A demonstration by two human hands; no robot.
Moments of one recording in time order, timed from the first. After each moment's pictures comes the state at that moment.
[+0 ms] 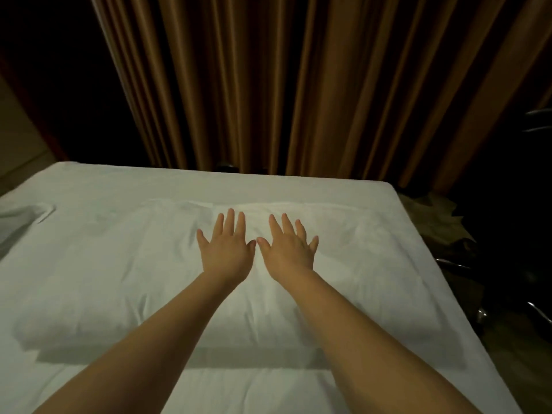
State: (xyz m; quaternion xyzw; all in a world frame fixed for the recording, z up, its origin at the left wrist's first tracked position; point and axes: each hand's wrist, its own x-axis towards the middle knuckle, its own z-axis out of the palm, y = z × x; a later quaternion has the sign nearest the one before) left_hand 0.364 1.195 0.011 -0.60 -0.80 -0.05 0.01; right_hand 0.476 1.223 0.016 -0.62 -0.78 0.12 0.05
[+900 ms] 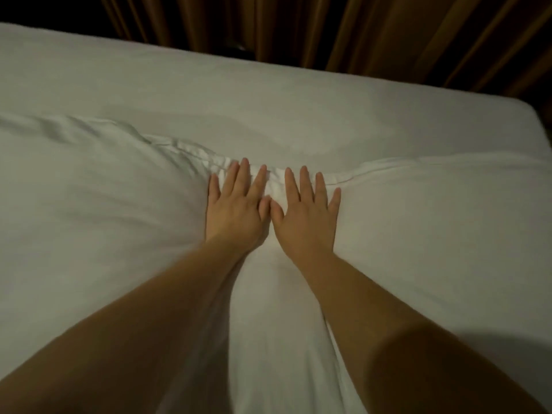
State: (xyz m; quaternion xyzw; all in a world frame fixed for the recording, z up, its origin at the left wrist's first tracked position) left_hand 0.199 1.478 -0.269 -0.66 -0.75 -0.03 -0.02; right_hand 0.322 1.503 -0.270 -0.60 -0.80 0.03 0.01
